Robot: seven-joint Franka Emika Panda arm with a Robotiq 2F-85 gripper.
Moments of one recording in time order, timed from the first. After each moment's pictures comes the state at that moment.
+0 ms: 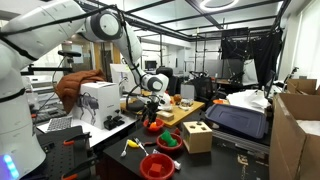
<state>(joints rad) 0.15 0.89 0.06 -1.62 0.09 2.12 0.19</state>
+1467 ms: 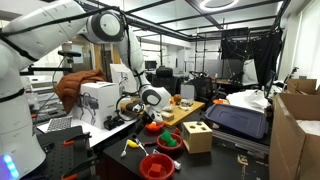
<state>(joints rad) 0.11 0.91 0.01 -1.79 0.42 2.18 0.56</state>
